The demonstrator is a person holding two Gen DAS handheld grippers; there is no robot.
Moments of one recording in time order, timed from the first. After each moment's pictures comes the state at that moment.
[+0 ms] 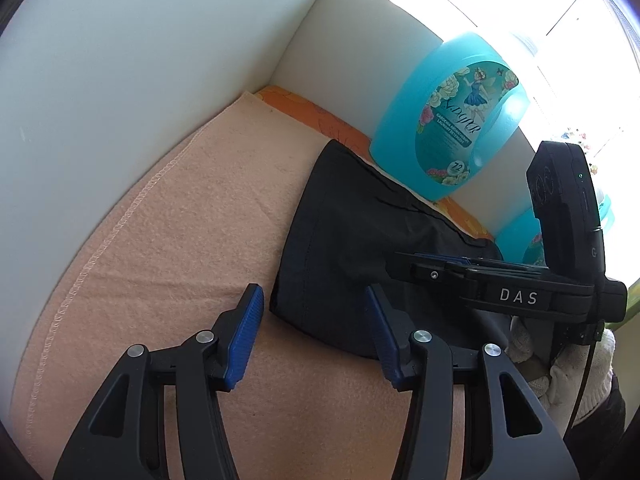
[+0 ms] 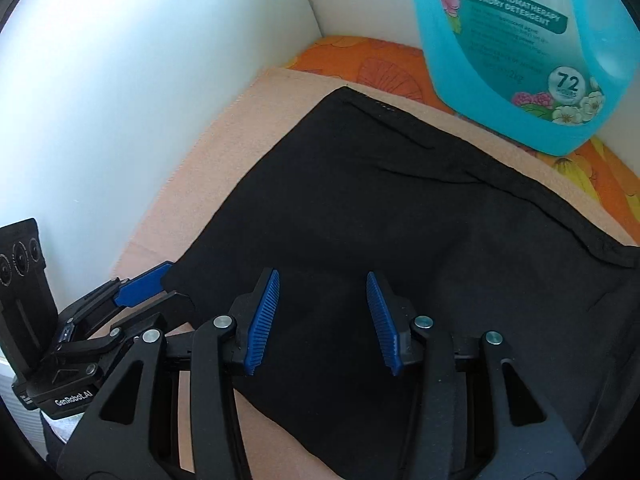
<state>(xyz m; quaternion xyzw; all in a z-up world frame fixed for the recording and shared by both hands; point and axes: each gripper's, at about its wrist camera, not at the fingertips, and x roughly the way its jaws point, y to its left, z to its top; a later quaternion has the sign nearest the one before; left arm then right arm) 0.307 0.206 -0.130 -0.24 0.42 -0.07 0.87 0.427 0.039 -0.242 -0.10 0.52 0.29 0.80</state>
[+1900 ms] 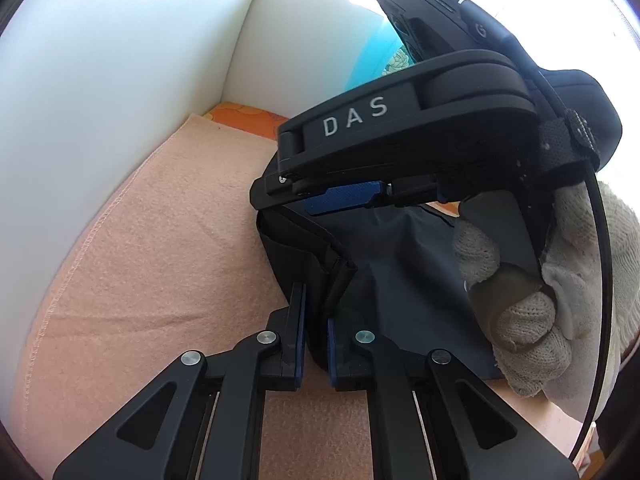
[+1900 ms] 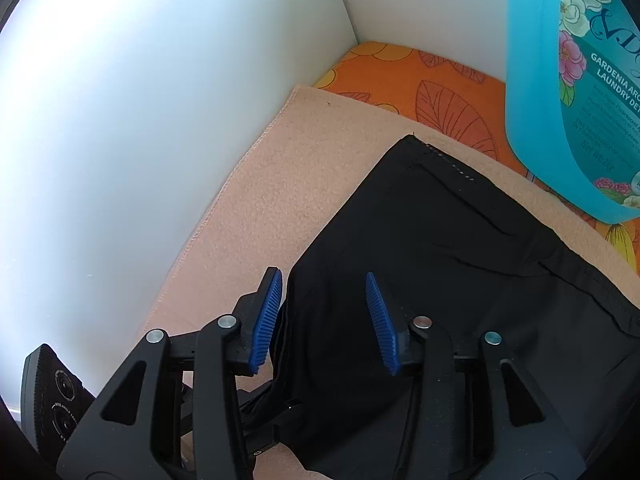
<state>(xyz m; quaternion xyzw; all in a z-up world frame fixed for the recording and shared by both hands) 0.343 0.164 -0.124 -0.17 0.40 -0.10 0.89 0.470 0.110 -0.236 -0.09 0.56 0.32 0.76</state>
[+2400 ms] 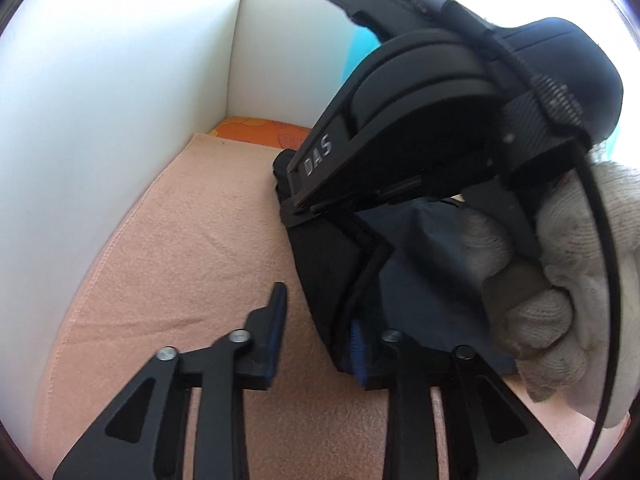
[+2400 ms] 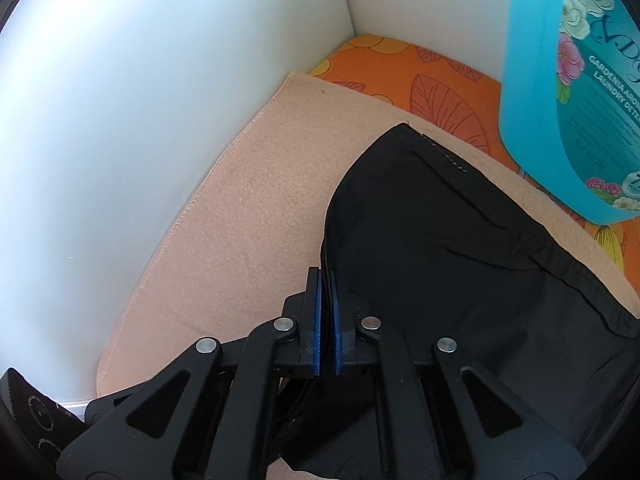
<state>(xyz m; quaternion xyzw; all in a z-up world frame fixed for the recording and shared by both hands) 0.336 0.126 -0.122 -0.10 0.40 -0.05 0.91 0.462 0.102 -0.235 -0.10 0.55 0.30 0.77</state>
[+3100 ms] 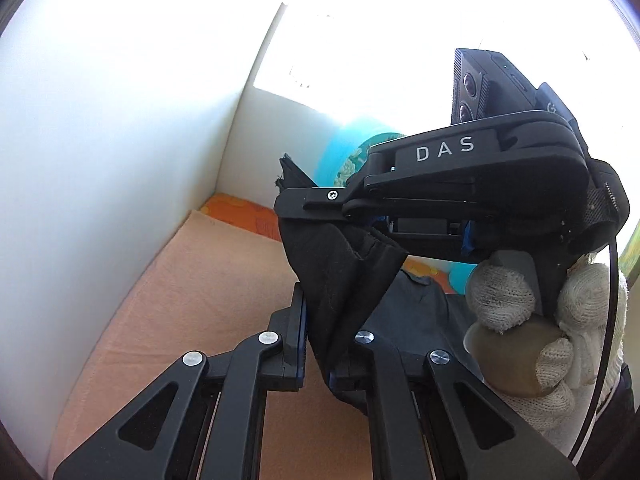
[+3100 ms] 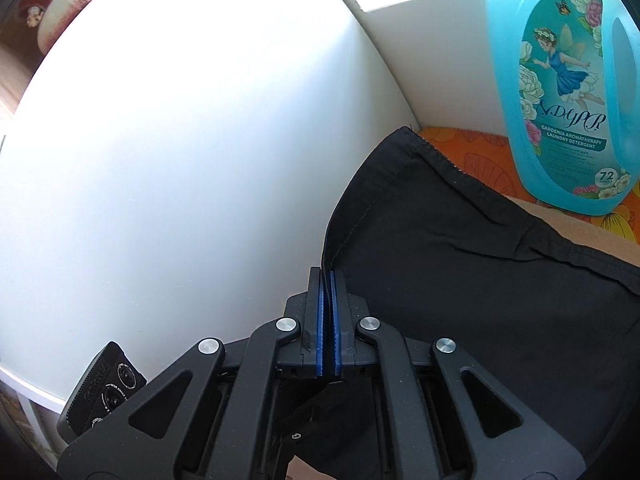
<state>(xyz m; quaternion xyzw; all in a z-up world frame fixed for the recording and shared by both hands) 0.293 0.166 -0.042 -0.18 0.29 -0.09 0.94 0.396 0.082 -0.131 0.07 0.46 0.42 0.78</state>
